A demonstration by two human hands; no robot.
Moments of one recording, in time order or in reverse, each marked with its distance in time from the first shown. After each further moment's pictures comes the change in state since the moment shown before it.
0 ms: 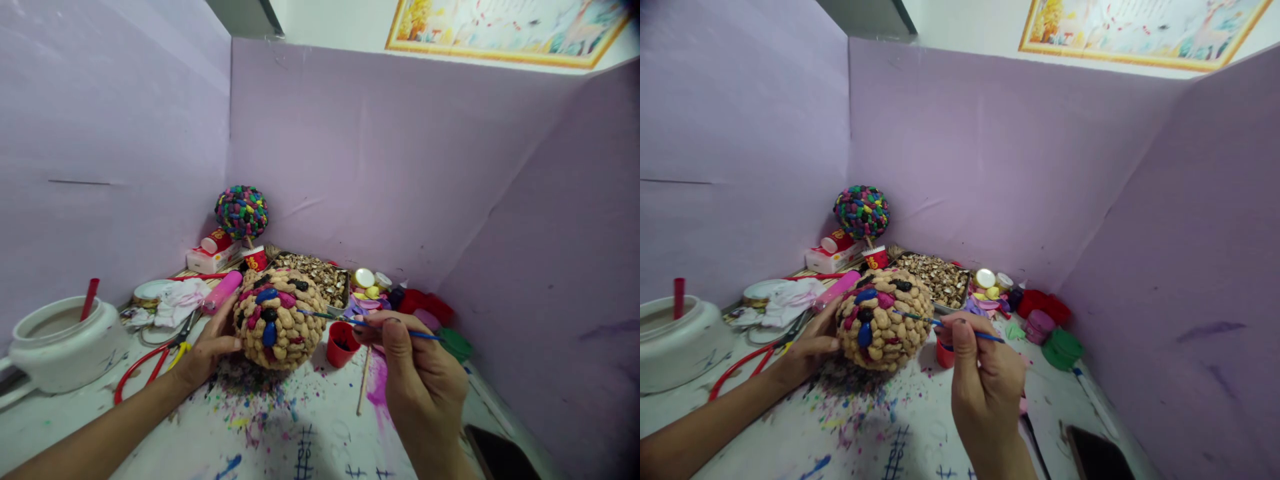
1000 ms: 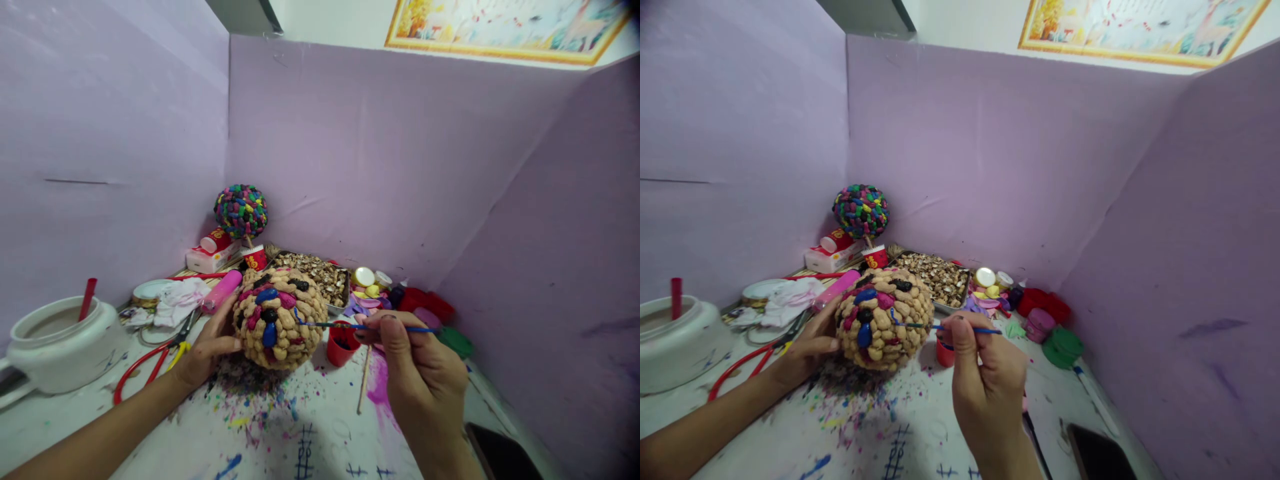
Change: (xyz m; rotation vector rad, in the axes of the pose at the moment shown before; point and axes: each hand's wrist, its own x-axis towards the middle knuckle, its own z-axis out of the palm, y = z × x) left_hand -0.001 0.001 -0.001 0.036 -0.005 0.010; right_hand 0.002 0.002 -0.001 -0.060 -0.027 -0.010
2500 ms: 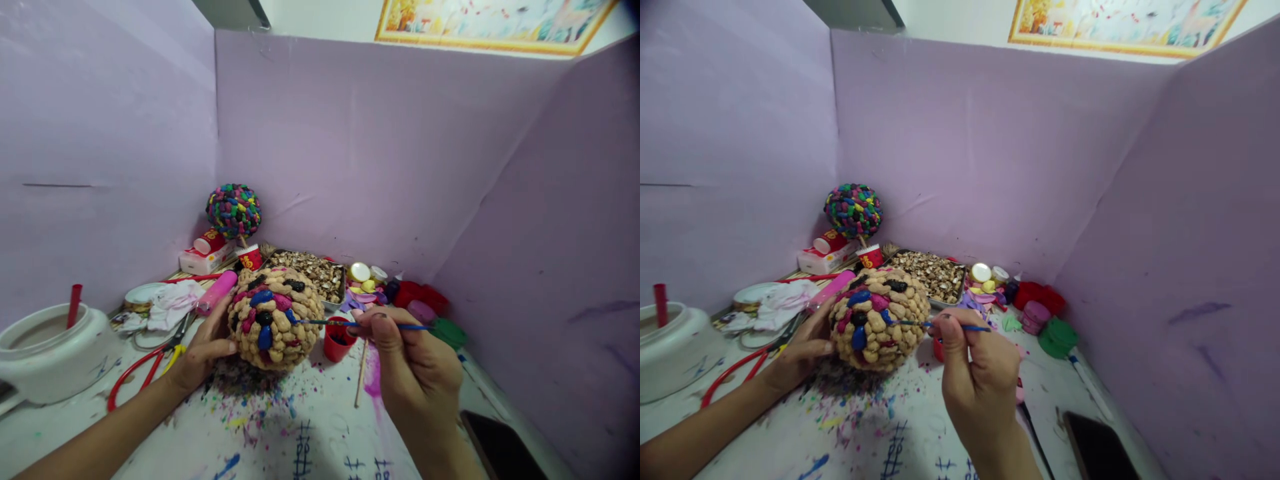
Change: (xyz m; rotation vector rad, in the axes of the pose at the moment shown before) left_hand 0.001 0.002 0.004 -0.005 0.011 -0.010; right_hand 0.002 -0.002 -0.004 -0.018 -0.021 -0.142
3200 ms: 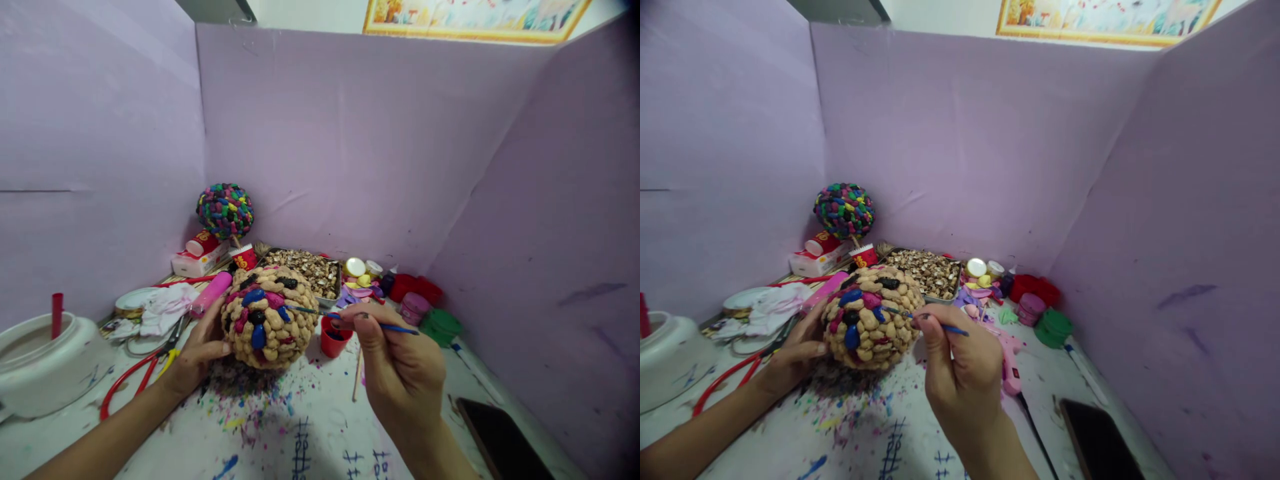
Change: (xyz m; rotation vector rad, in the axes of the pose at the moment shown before) left_hand 0.000 0.000 0.002 0.001 0.049 -0.017; right_hand 0.001 -0.003 0.003 0.033 -0.024 -0.030
